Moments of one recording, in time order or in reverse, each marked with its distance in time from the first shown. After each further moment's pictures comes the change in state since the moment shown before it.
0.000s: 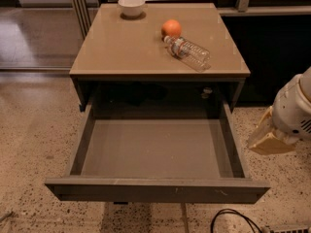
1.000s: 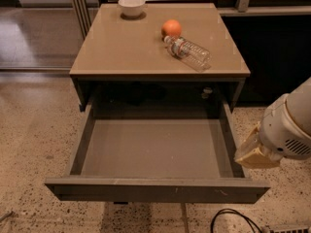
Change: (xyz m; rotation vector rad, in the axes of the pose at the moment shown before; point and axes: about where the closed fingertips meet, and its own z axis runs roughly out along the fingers) arm -0.006 0.022 0.028 -0.036 -0.050 0.021
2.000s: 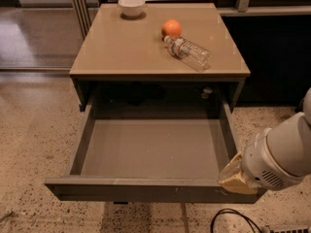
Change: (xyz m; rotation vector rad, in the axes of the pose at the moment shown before) arm 0.001 0.029 0.060 -0.040 -0.083 0.097
